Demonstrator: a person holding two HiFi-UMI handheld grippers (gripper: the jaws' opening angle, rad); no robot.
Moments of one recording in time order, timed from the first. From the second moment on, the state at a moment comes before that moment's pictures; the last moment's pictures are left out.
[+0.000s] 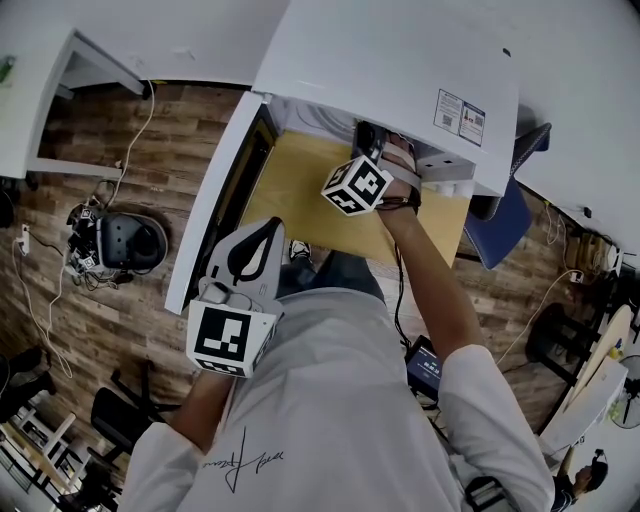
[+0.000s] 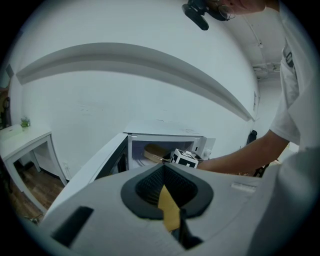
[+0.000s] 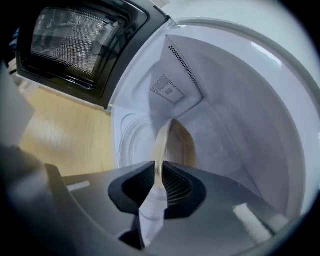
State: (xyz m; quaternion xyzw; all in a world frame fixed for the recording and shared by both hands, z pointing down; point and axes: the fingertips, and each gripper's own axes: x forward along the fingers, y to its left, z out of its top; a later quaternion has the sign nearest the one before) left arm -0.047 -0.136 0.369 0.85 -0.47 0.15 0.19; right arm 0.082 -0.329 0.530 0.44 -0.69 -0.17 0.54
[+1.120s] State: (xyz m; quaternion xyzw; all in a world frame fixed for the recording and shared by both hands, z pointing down) left arm -0.048 -0.121 0.365 0.85 -0.47 0.14 0.18; right arm 0.079 -0.294 0.517 0.44 -0.71 -0.16 0.52
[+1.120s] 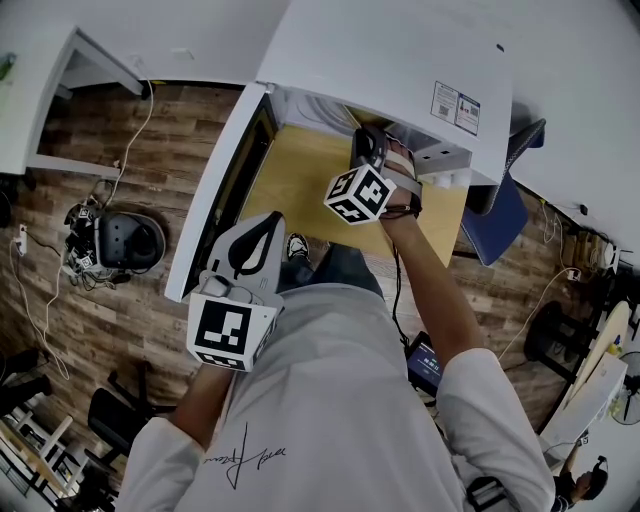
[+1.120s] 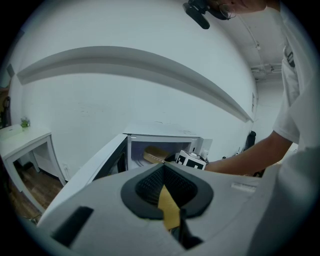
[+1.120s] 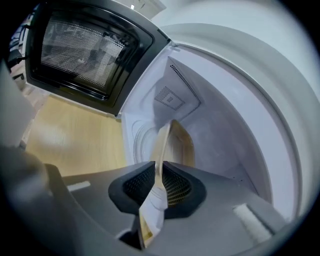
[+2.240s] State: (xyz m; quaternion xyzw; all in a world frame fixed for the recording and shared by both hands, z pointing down) left arm -0.043 -0.108 0.363 0.85 -0.47 0.12 0.19; right arm 0.085 -0.251 0.499 0.44 -0.73 -0.14 0.50
